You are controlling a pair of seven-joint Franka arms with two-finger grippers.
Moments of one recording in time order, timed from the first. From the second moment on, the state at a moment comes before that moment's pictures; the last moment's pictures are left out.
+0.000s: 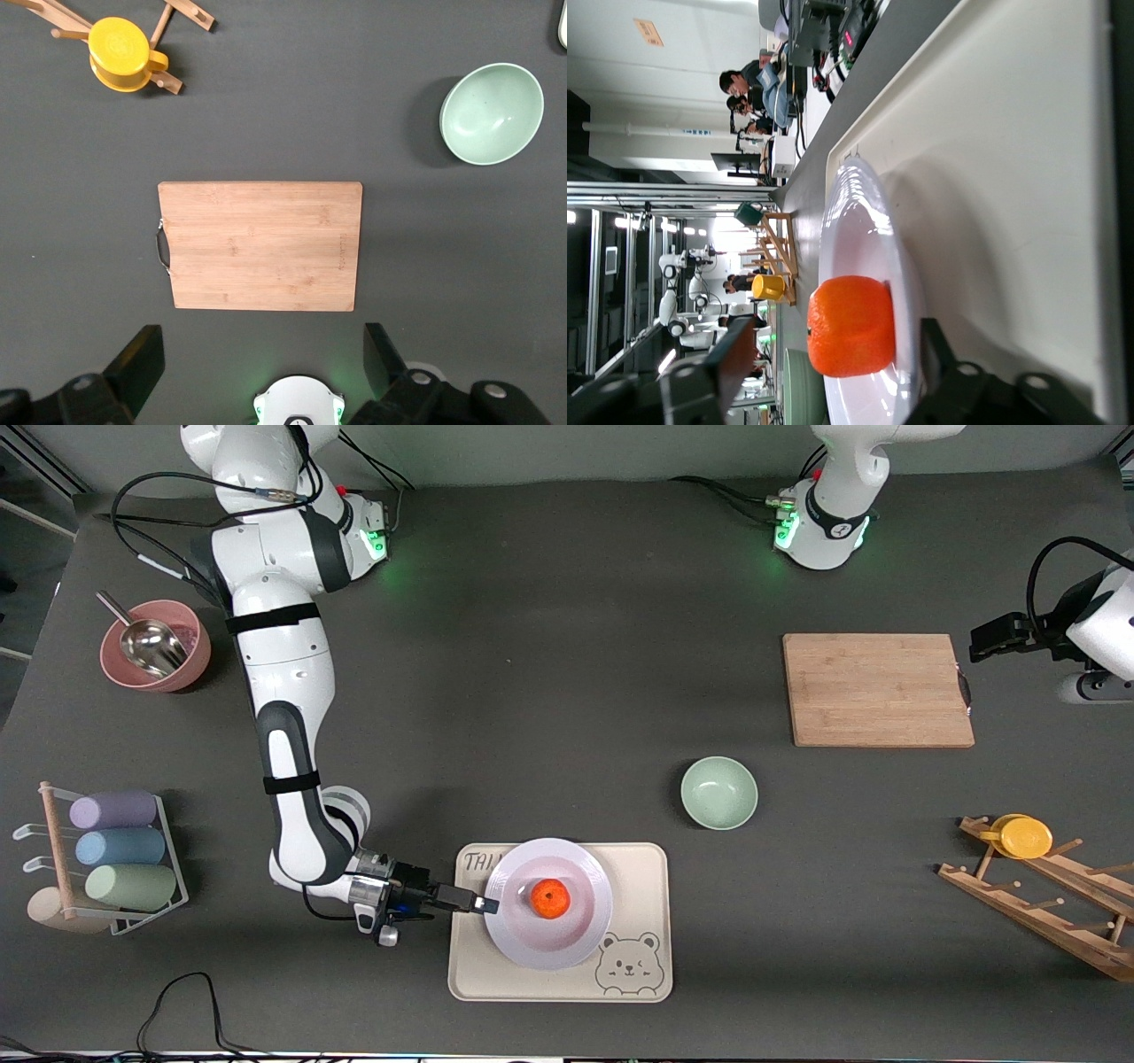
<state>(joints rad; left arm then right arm) -0.02 0.01 0.02 -1.61 0.04 1.44 0.00 0.35 1.20 -0.23 -1.09 1.80 2.00 -0.70</state>
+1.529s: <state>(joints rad) -0.02 -0.03 0.02 -1.67 0.04 1.53 -0.04 0.24 0.47 -0.28 -1.45 0.46 1.81 -0.23</state>
